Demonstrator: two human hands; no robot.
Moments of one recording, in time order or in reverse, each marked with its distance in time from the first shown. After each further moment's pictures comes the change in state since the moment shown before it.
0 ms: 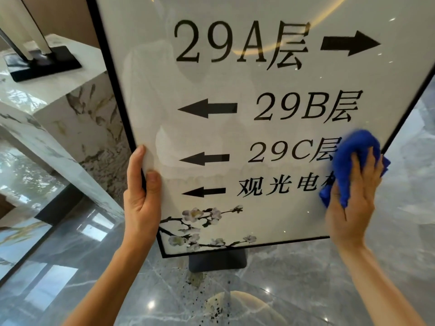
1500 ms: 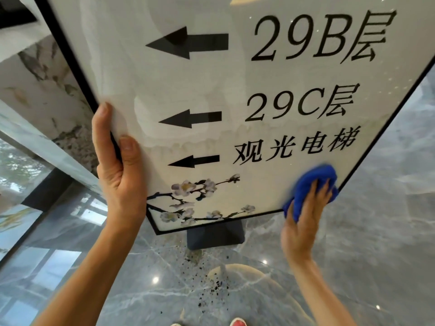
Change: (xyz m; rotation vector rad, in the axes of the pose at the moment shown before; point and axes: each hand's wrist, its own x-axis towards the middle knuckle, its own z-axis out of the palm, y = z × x) left_hand -0.001 -0.021 0.009 -0.045 0.087 0.109; right_hand -0.144 -0.008 0.050 -0.002 -0.097 0.337
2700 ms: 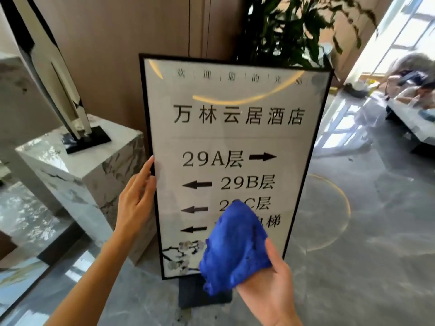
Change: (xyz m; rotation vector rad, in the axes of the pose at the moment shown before) left_hand 0.125 0.127 -0.055 0.235 -0.196 -0.246; right_hand 0.055 -0.261 -0.162 1.565 -0.509 0.997
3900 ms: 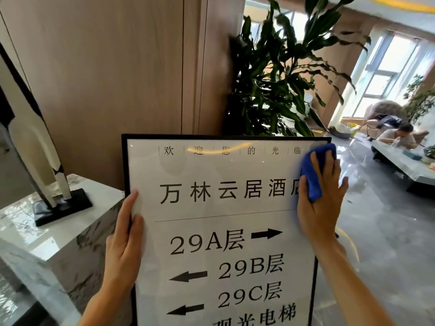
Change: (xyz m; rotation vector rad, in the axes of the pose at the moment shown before) left_hand 0.093 0.022 0.031 -0.250 0.145 0.065; right_hand 0.195 -0.234 0.078 -1.685 0.516 -1.490
